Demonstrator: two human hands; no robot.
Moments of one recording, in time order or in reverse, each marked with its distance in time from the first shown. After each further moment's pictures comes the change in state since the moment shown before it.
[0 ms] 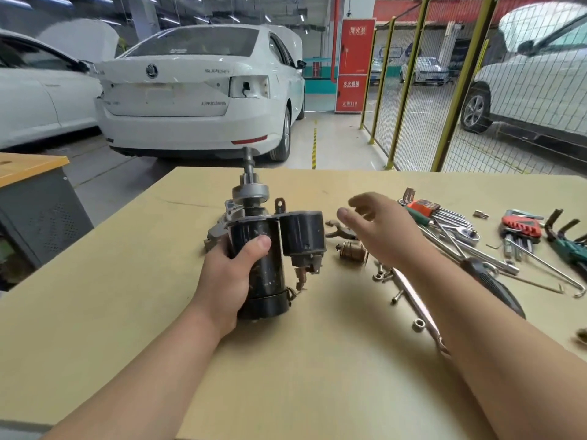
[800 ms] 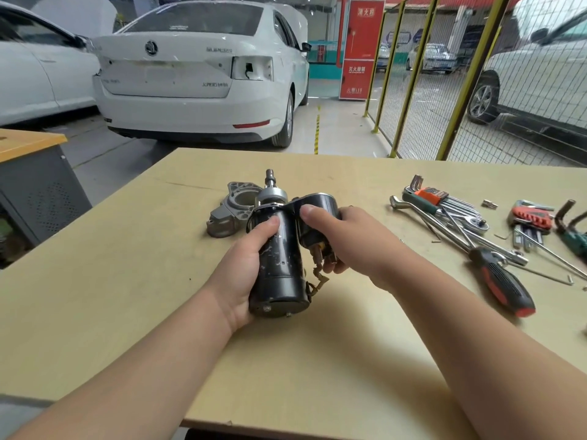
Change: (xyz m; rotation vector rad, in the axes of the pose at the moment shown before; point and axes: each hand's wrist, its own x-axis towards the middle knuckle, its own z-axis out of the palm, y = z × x) left_hand -0.006 0.002 0.013 -0.389 -0.251 -0.439; right_hand -0.034 -0.057 0.021 0.400 -0.397 0.200
